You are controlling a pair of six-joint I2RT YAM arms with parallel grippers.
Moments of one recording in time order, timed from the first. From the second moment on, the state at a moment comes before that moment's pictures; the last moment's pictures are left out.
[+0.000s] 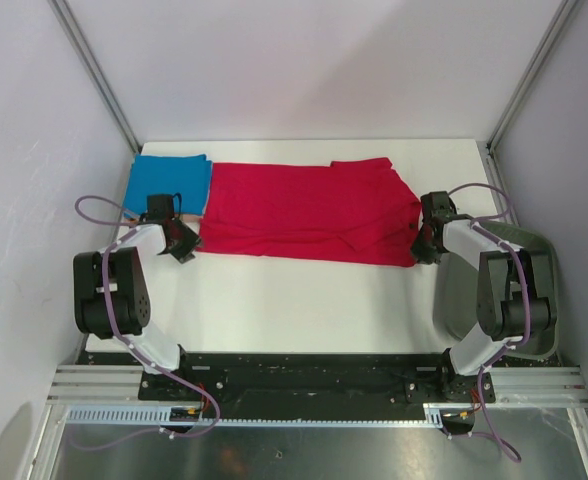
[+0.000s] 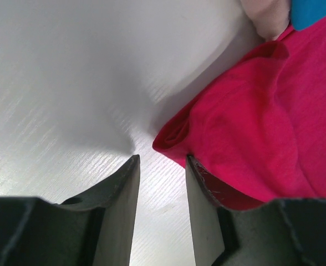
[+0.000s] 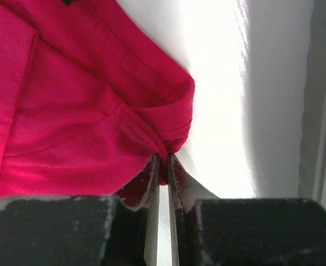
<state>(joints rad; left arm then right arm) 0.12 1.64 0.92 -0.34 0.03 -0.74 0.10 1.63 0.96 -0.48 0.14 0.60</state>
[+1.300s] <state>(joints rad) 0.08 1.69 0.94 -0.31 -0.05 -0.79 0.11 1.65 0.96 -0.49 0.14 0.59</state>
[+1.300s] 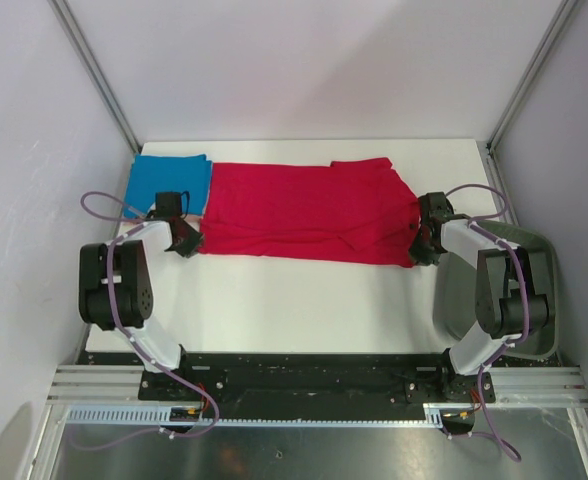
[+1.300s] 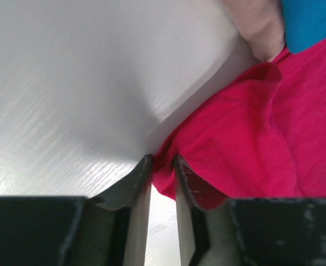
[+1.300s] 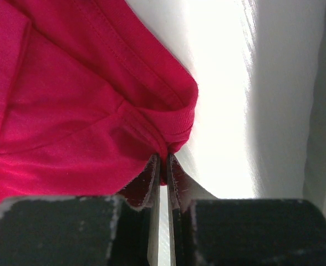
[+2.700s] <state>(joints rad) 0.13 1.15 0.57 -0.63 -0.29 -0.87 0.08 1.13 0.75 -0.82 -0.14 0.76</state>
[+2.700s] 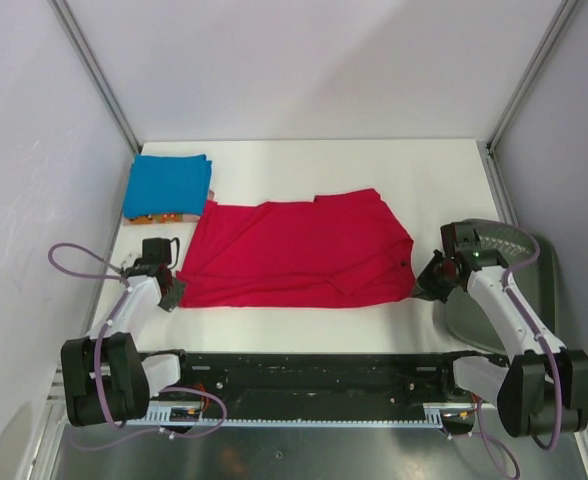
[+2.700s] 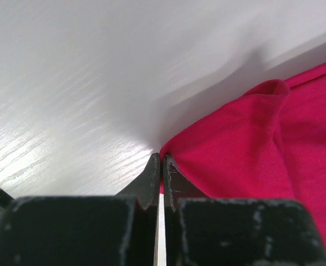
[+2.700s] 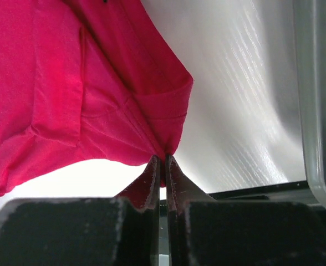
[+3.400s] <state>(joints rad) 0.13 0.96 0.52 -0.70 -0.28 -0.87 0.10 0.88 0.70 -1.06 -0.10 0.80</state>
